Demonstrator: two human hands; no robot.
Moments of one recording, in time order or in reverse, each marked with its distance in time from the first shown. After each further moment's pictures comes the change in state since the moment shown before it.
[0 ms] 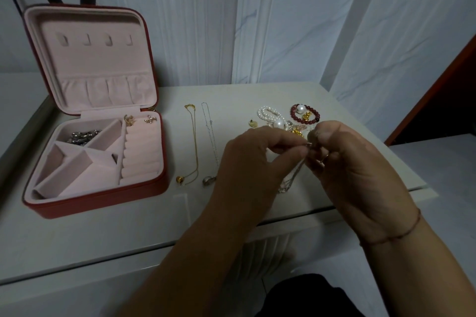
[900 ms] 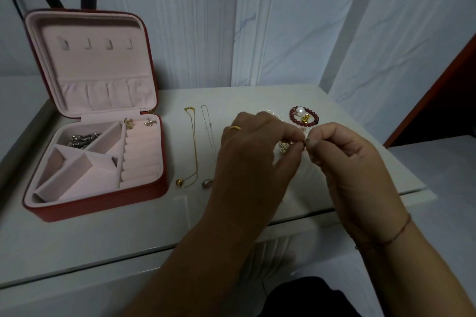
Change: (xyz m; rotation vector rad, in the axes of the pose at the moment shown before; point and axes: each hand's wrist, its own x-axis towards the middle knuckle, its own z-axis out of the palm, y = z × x) left_hand 0.004 0.004 0.000 0.296 0.188 0.257; right_hand -0.004 0.002 0.001 -0.302 -0.016 -0.206
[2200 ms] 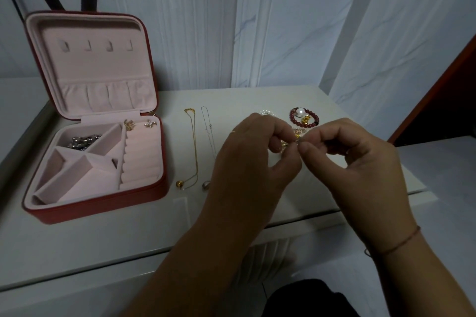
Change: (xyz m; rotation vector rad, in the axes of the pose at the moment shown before) left_hand -0.001 0.002 -0.005 -0.133 -0.037 -0.093; right_hand -0.003 -0.008 -0.003 -0.484 0.072 -0.303
